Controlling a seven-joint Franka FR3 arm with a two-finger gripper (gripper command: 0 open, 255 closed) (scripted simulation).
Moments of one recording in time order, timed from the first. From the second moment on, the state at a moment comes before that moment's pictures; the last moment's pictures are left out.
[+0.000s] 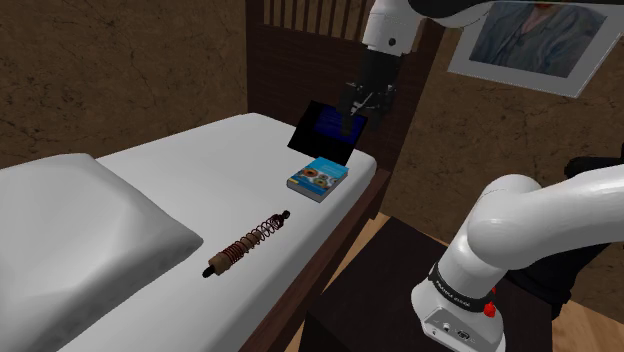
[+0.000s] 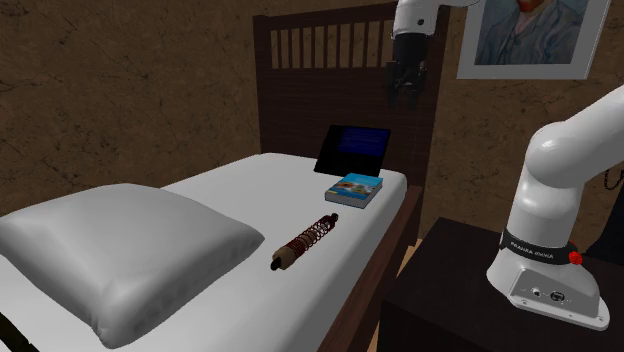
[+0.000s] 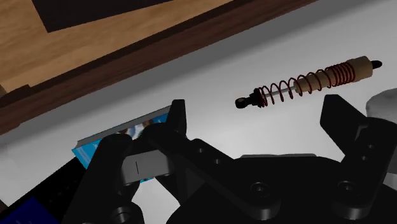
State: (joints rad) arm -0.04 -0.79 0.14 -2.44 0.18 1.68 0.23
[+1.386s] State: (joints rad) arm -0.35 -0.19 0.88 -2.43 0.01 2.31 1.30
